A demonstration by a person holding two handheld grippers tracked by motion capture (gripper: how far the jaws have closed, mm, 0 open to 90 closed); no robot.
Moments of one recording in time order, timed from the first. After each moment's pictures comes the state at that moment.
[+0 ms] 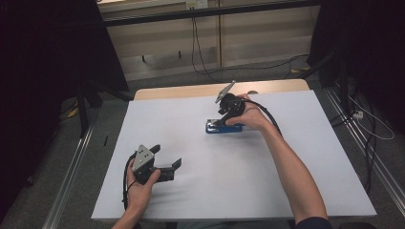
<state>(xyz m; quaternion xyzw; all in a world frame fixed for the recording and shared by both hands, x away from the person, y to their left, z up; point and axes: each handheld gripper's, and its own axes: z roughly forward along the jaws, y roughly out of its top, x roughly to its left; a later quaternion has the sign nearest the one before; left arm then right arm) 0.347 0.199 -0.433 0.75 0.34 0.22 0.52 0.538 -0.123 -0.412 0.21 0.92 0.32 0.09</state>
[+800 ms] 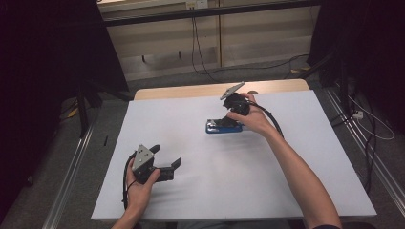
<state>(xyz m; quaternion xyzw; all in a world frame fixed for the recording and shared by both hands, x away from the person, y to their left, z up) 0.349 0.201 -0.434 0.75 0.35 0.22 0.52 0.518 -0.133 -0.405 0.30 0.87 0.36 0.15</state>
